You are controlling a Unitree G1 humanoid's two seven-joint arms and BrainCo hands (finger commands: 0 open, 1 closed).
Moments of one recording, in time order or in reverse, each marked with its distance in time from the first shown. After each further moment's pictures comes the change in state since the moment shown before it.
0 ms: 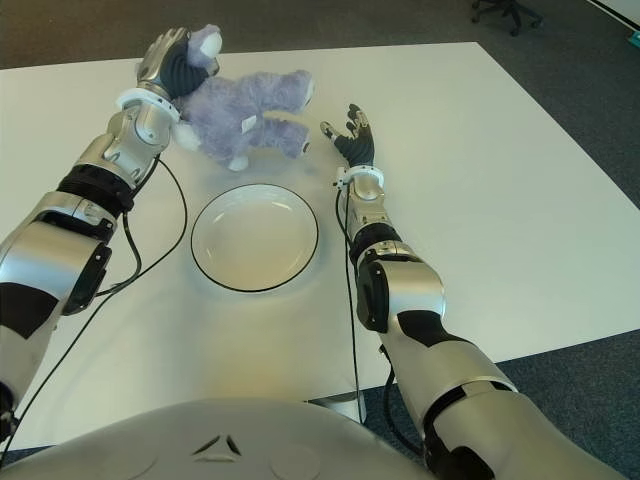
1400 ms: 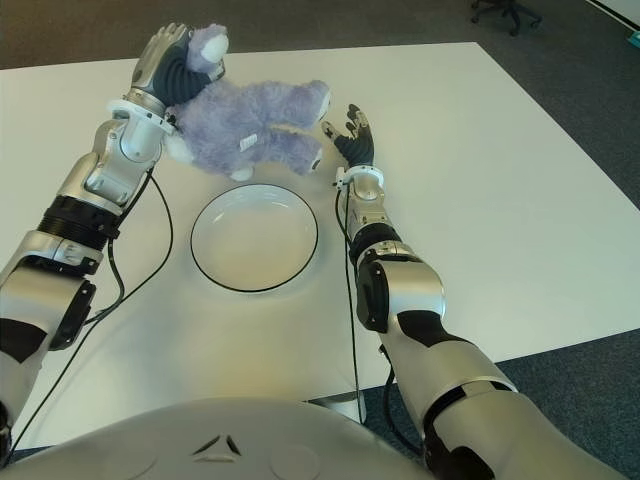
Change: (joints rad) left arm 0.217 0.057 0.046 -0.479 0.013 0.018 -0.086; right arm 0.000 0.001 -0.002 0.001 0.002 0.000 0.004
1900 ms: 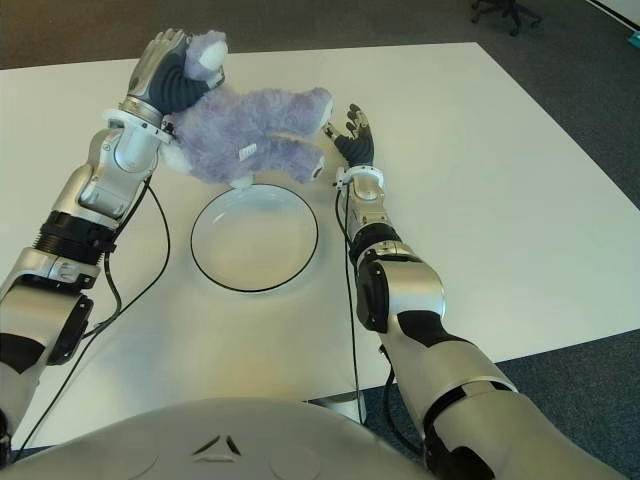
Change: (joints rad) left arm 0.080 0.005 0.021 -0.120 0.015 0.000 -0.031; right arm 0.000 0.000 0.003 0.000 -0.002 0.000 -0.001
